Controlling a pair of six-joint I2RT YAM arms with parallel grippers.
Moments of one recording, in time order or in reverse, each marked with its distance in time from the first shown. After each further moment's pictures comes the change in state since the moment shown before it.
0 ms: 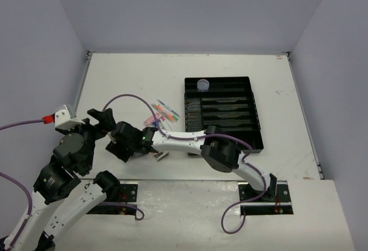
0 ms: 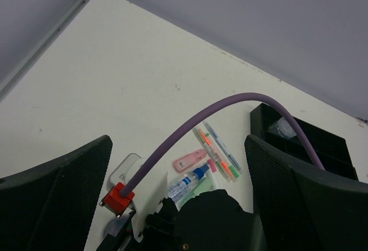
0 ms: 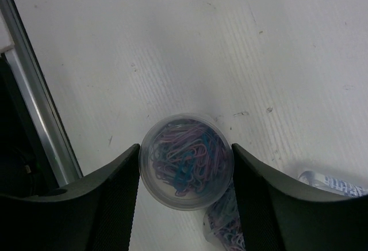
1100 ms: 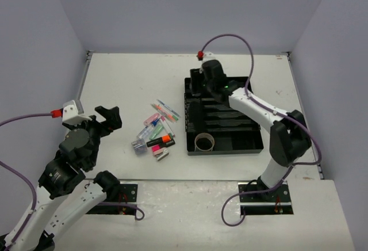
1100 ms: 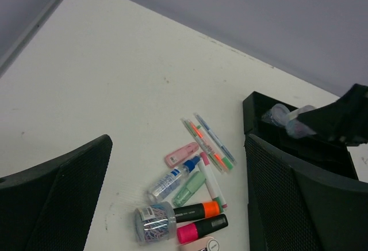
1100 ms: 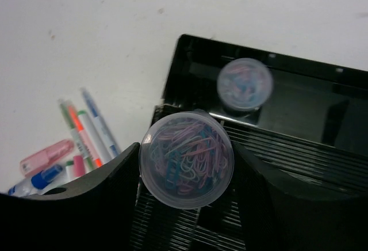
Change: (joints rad) left arm 0.007 0.050 -0.013 0.048 0.067 0.015; right arm -0.686 -0.631 -0.585 0.138 0.123 0.140
